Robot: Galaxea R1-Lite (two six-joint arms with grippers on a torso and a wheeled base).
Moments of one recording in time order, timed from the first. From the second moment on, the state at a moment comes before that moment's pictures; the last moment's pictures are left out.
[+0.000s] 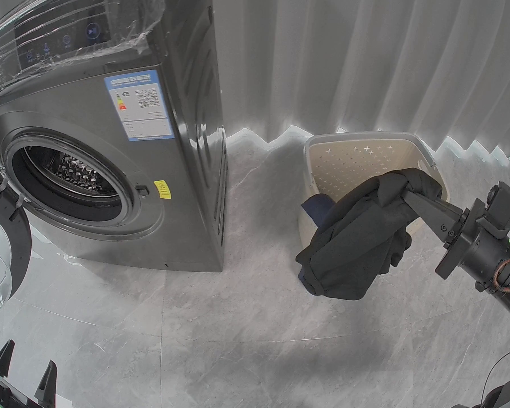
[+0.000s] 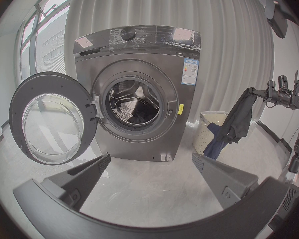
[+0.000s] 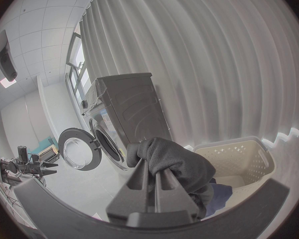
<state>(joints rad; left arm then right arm) -0.01 0.02 -0.02 0.01 0.00 -0.04 0.63 1.33 -0.37 -1.16 0.02 0.08</state>
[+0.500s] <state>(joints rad) -0.01 0.02 -0.02 0.01 0.00 -0.04 0.63 1.34 -0.37 -1.16 0.02 0.08</state>
